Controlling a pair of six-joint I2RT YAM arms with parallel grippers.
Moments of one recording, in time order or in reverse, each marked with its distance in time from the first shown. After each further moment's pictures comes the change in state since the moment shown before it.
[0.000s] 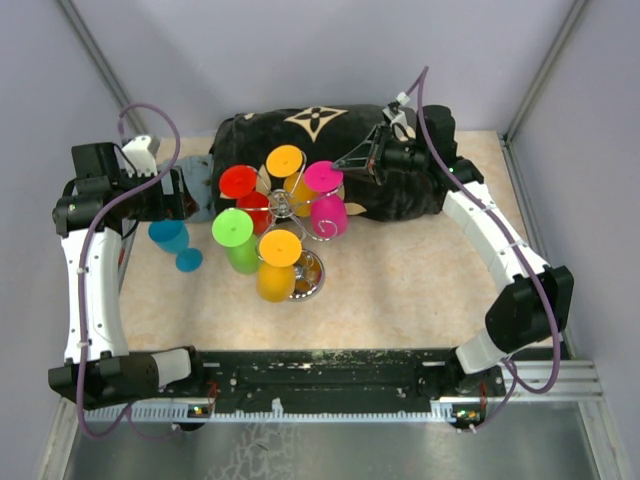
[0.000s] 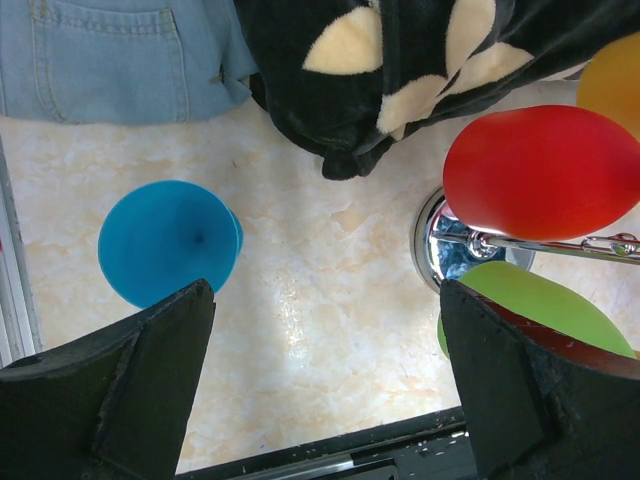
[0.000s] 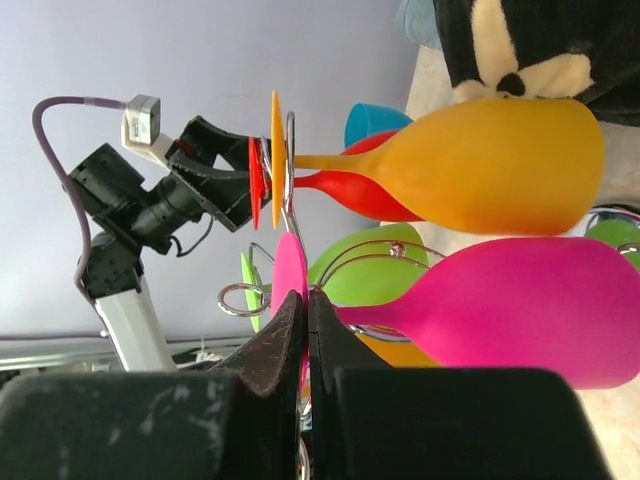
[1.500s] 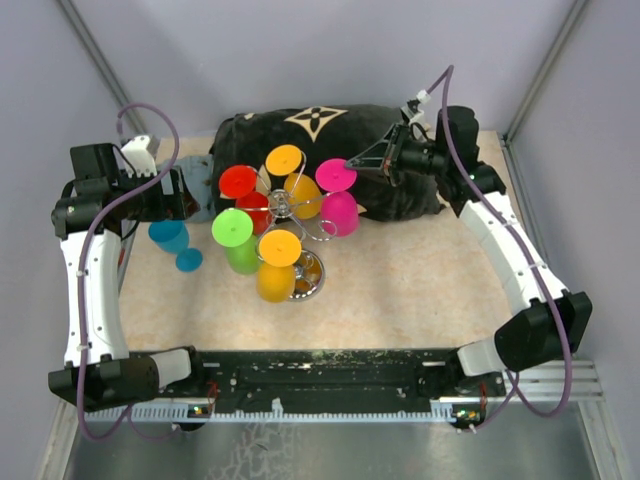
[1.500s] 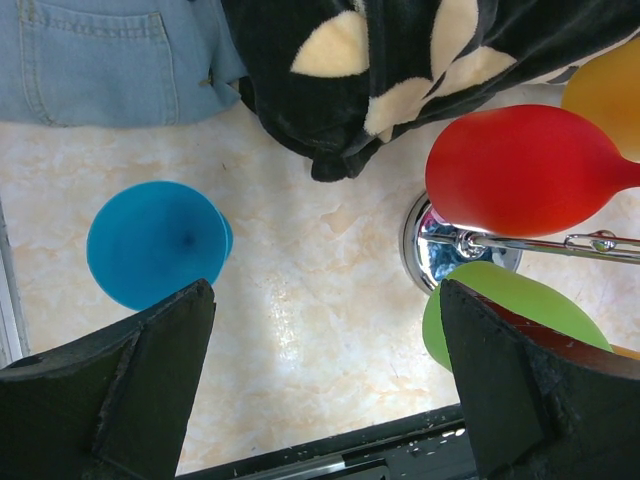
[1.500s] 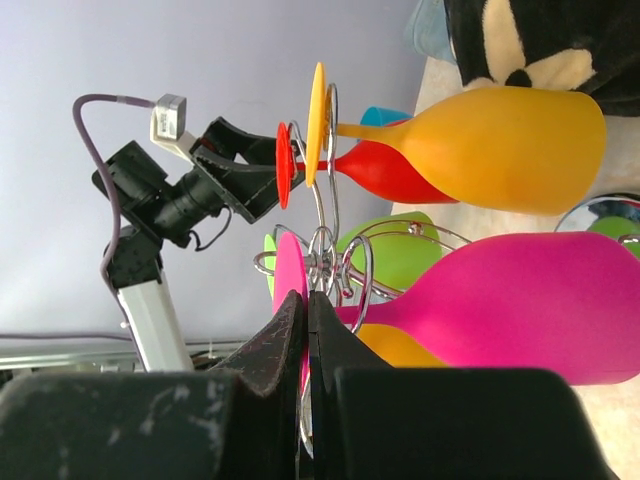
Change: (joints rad) left arm 0.000 -0.011 0.000 0.000 0.020 -0.014; right arm -0.055 -0.108 -0.011 -0.065 -0.002 0.011
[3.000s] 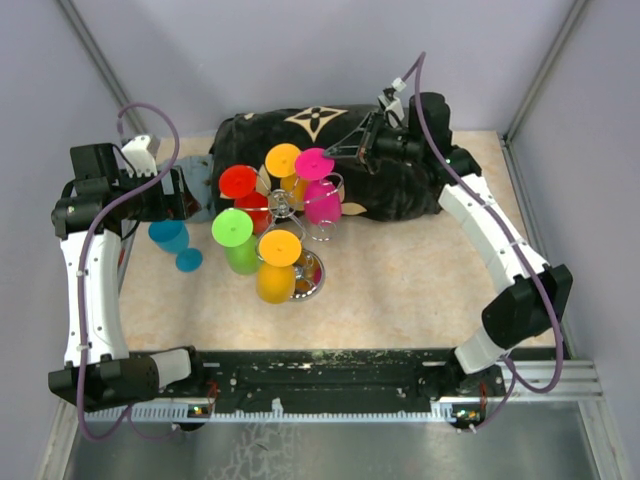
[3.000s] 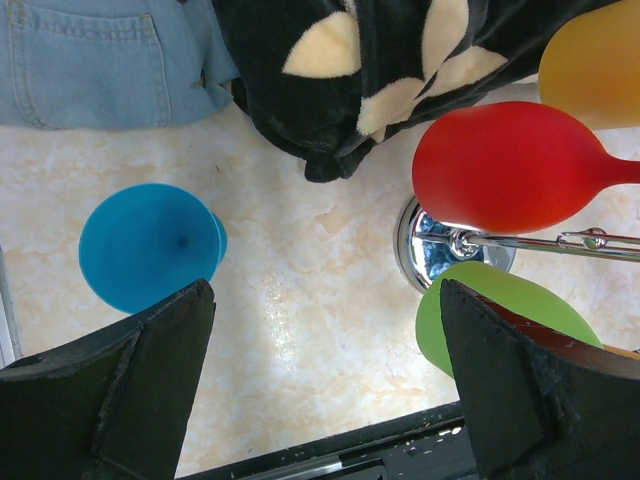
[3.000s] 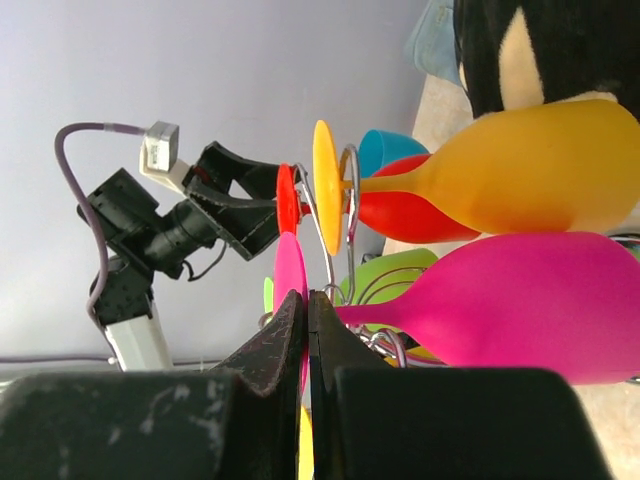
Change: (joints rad) left arm 0.000 0.000 0.000 0.000 0.017 -0.001; right arm 0.106 0.140 0.156 -0.010 0.100 -0.005
